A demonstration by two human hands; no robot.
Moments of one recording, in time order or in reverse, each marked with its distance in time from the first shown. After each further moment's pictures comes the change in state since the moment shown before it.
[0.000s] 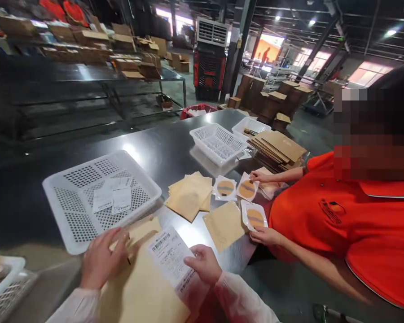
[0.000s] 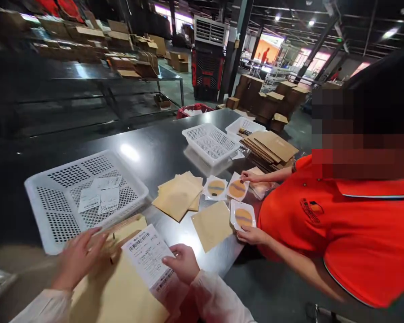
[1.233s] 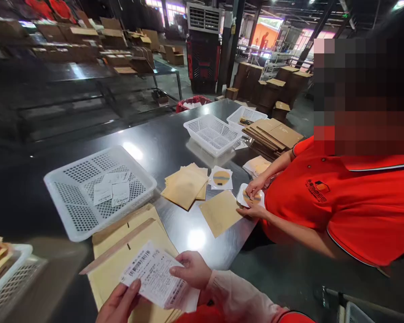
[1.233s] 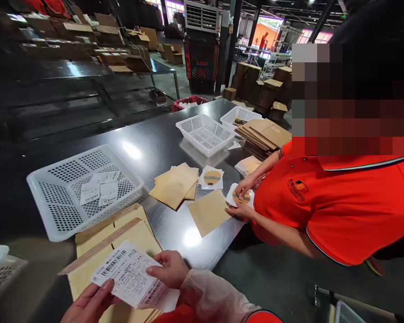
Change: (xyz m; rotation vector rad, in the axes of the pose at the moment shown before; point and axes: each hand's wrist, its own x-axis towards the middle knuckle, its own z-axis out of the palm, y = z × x) left_hand -0.170 0.024 0.007 -0.826 -0.325 -0.663; right_hand -0.042 0.027 0.011 -0.134 -0.208 0.100
